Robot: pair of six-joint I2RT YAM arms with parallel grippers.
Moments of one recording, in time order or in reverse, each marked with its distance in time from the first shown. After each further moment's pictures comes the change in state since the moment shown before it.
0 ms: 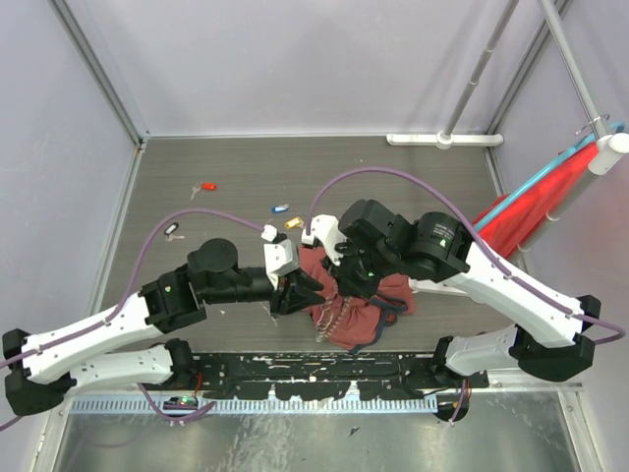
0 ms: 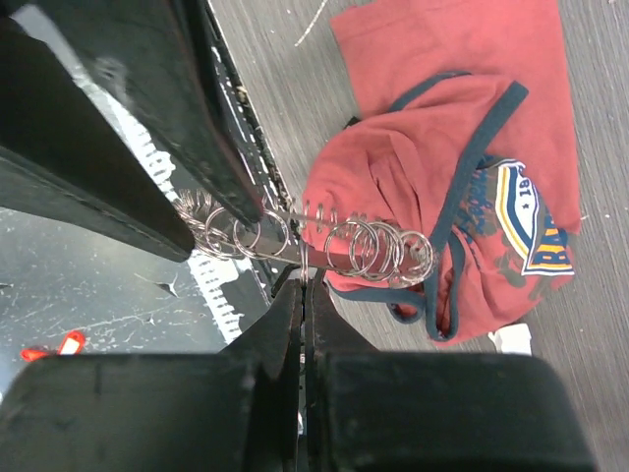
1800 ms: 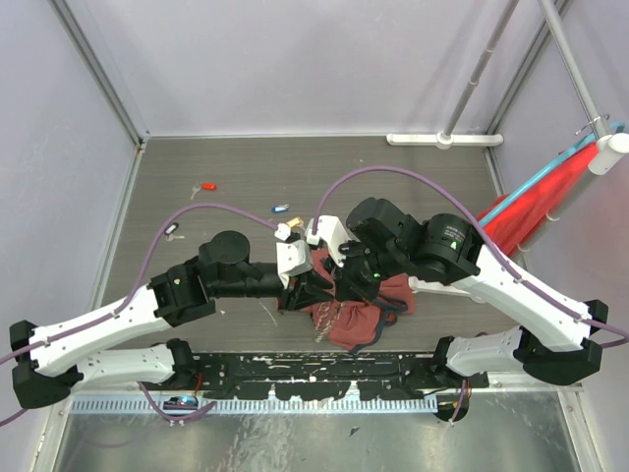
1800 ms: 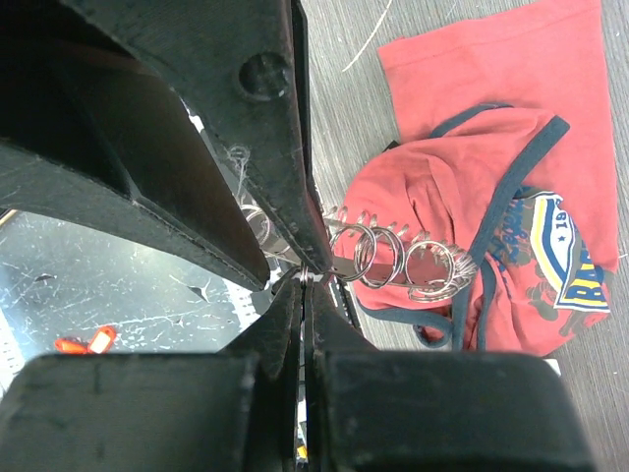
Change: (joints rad) left arm -0.002 0.090 0.079 -0.021 0.039 0.085; right arm -0.003 -0.039 -0.011 0.043 -0.122 -0.008
